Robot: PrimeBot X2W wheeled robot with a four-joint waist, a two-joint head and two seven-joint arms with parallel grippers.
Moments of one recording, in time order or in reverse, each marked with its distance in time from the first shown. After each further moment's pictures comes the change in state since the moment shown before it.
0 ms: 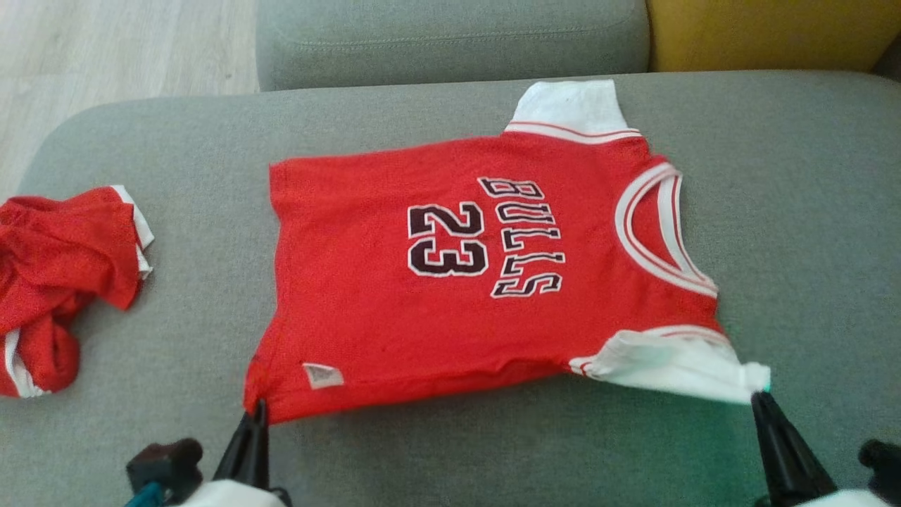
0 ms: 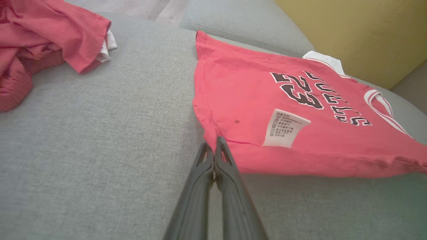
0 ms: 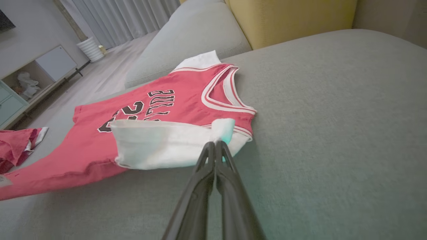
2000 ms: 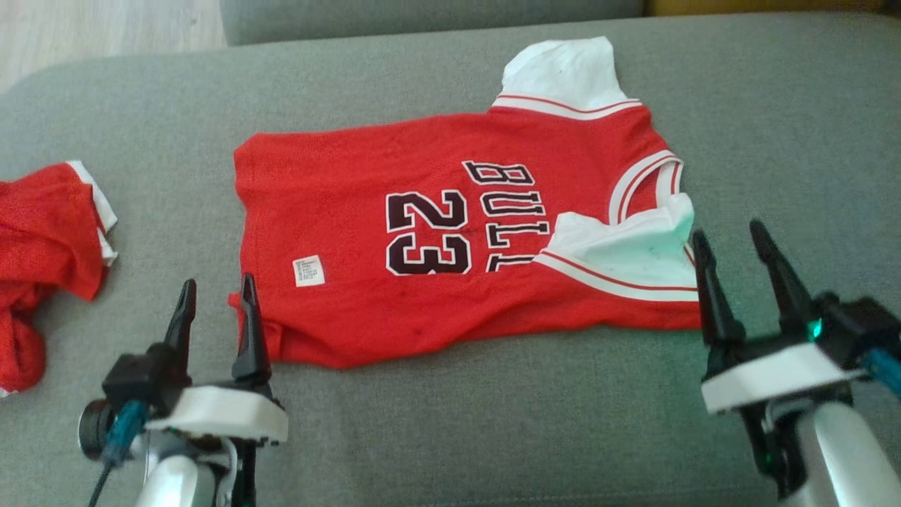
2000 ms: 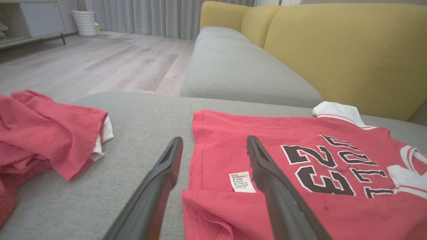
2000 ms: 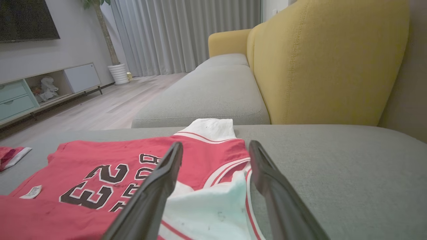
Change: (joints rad) left arm -0.295 0.019 0.017 0.170 0.080 0.000 -0.213; right arm -0.508 -0.122 0.169 0.379 -0.106 0.000 -0.317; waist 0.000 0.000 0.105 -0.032
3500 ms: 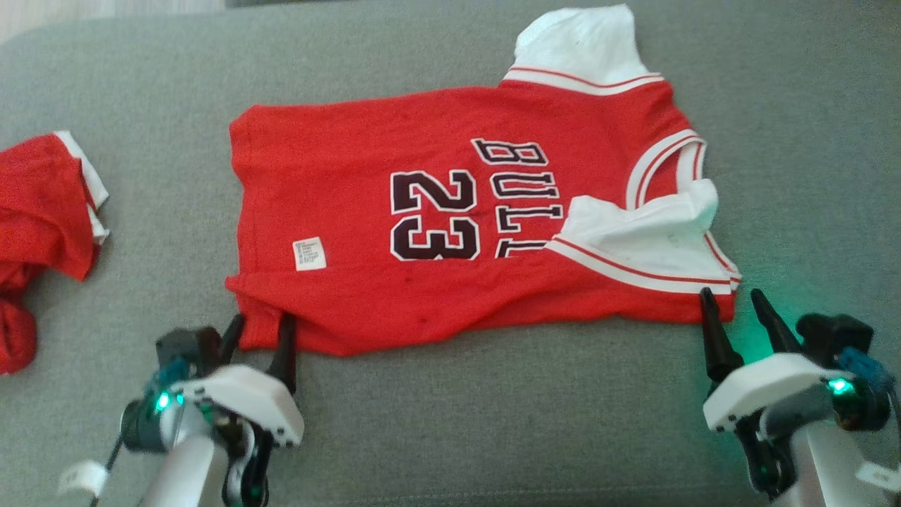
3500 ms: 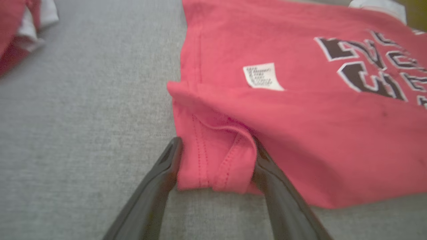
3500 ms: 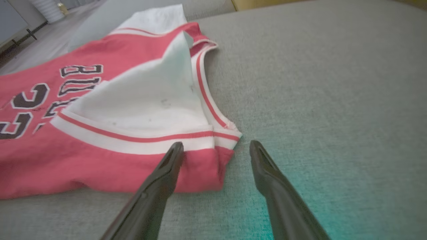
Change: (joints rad) left arm -0.100 0.010 -0.070 0.279 -0.062 -0.075 0.151; right arm 0.022 0.102 -0.156 0.200 -0.047 0.000 0.157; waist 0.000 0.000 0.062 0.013
